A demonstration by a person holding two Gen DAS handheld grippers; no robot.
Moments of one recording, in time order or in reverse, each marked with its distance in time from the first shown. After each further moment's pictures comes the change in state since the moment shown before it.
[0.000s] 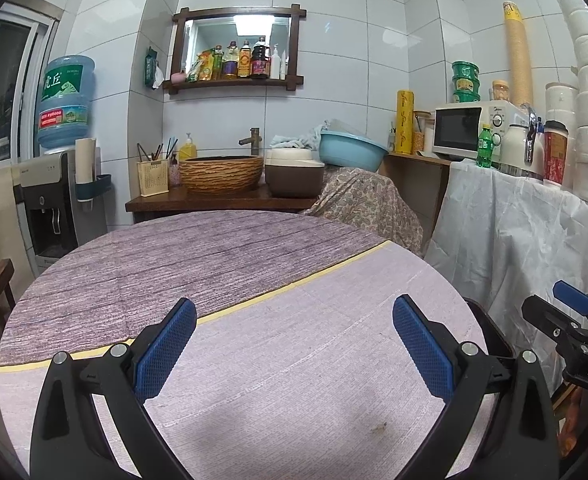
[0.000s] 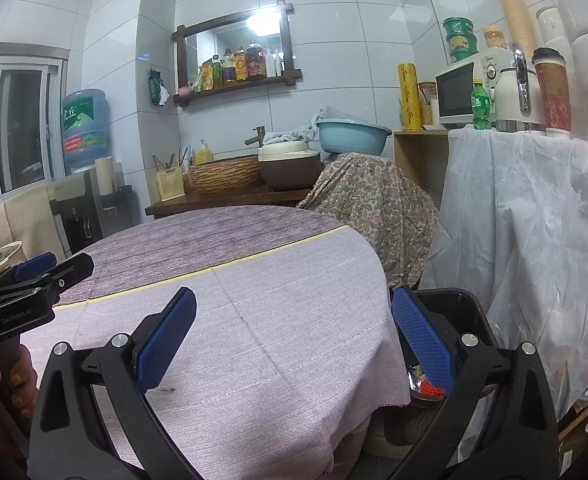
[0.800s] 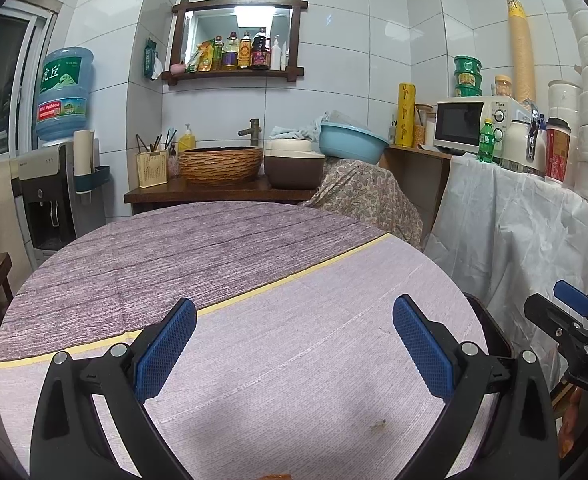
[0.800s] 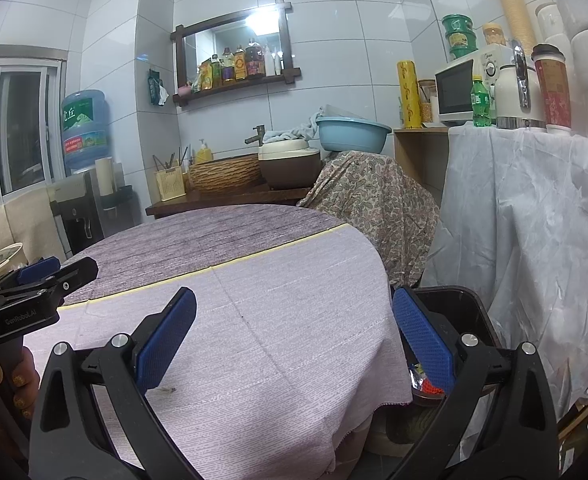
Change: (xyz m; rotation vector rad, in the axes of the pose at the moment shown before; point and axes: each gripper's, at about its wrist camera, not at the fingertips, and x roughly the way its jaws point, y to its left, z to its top) left arm 0.005 0.000 -0.001 -0.008 0.034 -0.004; right arm 0.000 0.000 -0.004 0.010 0.006 0.001
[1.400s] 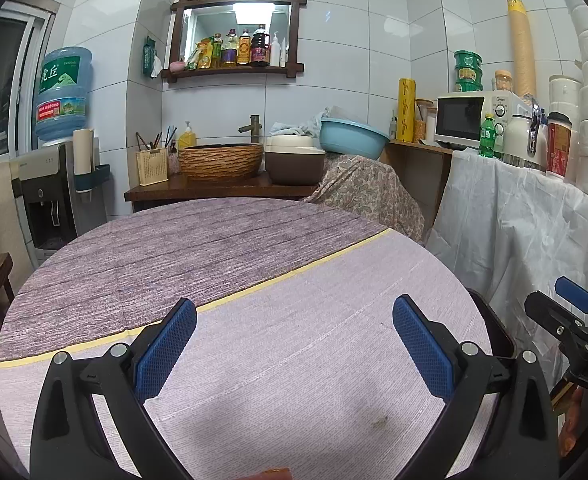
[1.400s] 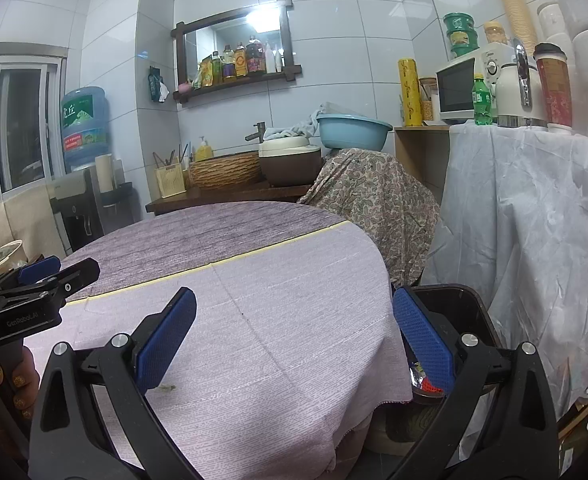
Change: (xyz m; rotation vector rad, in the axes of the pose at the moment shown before) left arm 0.002 -0.003 -0.002 0.005 0.013 0.007; right arm 0.002 0.001 -0.001 0.000 0.007 -0.001
